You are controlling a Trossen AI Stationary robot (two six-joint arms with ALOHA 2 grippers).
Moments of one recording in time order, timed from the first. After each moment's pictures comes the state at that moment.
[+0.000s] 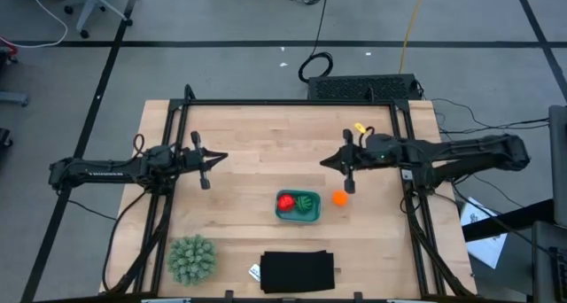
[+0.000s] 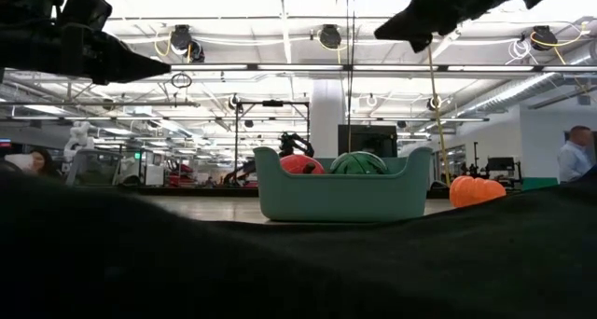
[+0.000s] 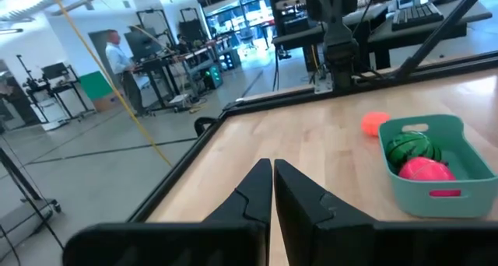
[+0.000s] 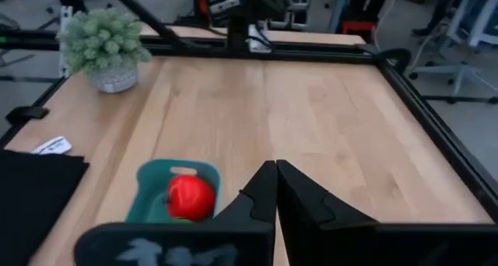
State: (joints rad) left arm 0.09 0.34 0.08 0.24 -0.15 0.28; right arm -0.02 1.01 0.69 -0.05 0.02 -0.04
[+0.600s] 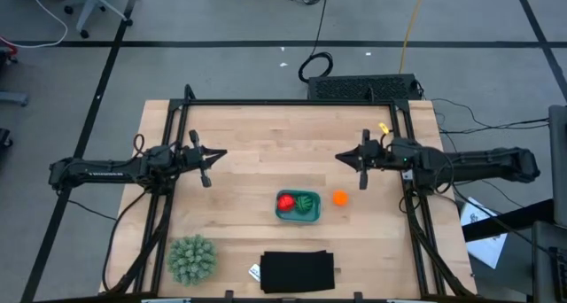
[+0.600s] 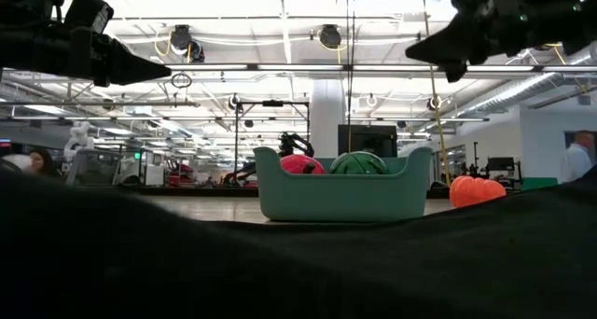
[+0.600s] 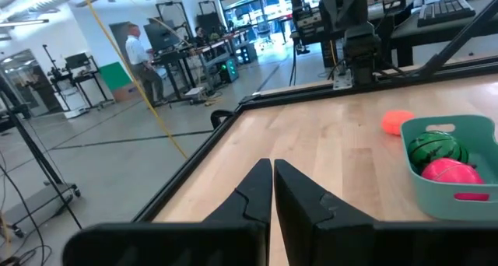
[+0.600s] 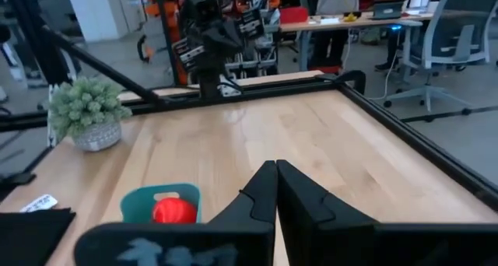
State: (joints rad) left arm 0.09 0.34 0.08 0.24 -0.21 0.26; right arm -0.10 0.71 0.32 0.25 0.03 0.09
